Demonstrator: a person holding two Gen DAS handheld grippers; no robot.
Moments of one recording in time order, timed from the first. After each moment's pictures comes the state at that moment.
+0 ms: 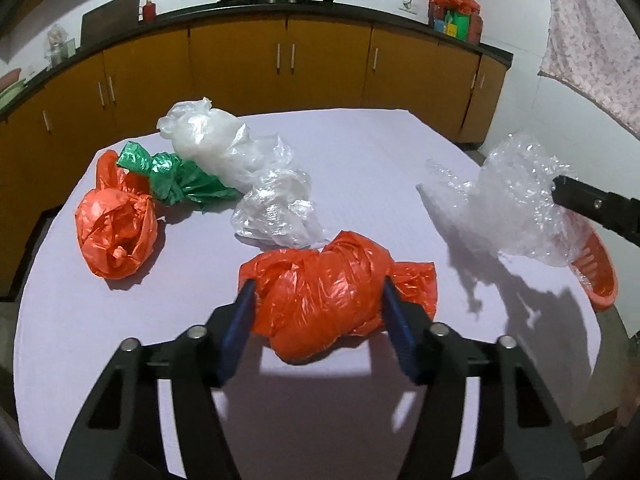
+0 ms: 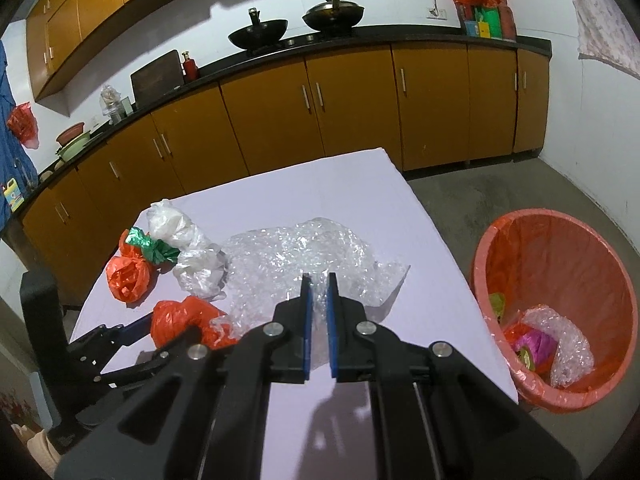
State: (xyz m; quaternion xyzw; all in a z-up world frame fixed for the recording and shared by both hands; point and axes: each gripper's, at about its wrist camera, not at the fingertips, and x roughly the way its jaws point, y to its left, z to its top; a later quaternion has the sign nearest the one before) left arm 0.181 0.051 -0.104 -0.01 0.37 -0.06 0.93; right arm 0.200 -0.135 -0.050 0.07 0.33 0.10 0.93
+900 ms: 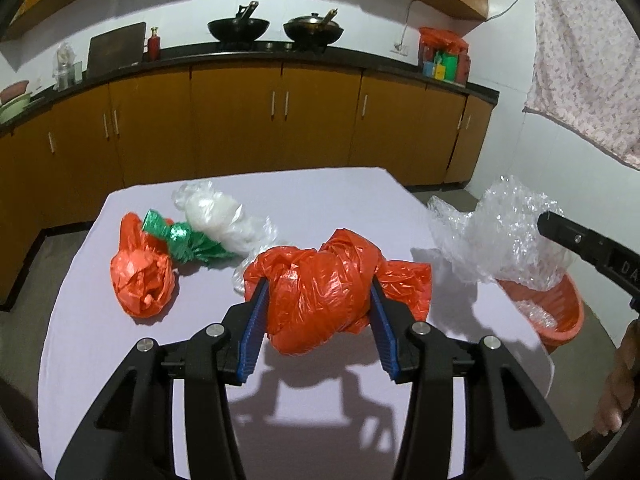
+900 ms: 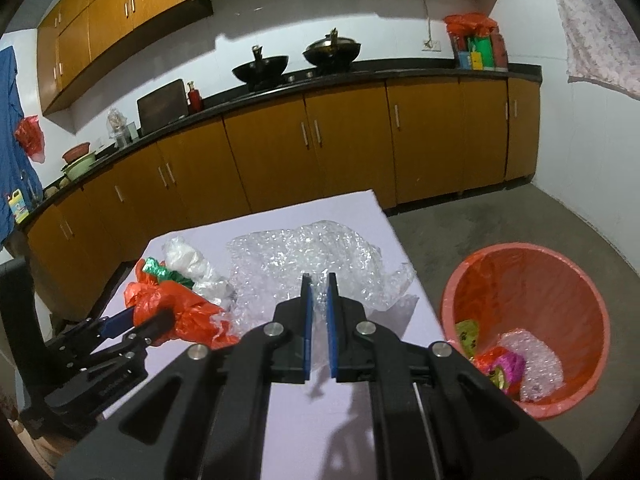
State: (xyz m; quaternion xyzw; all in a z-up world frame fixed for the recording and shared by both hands) left arm 0.161 0.044 -0.044 -0.03 0.30 -0.07 0.95; right arm 0.164 -0.164 -0.006 0.07 0.28 0.10 0.95
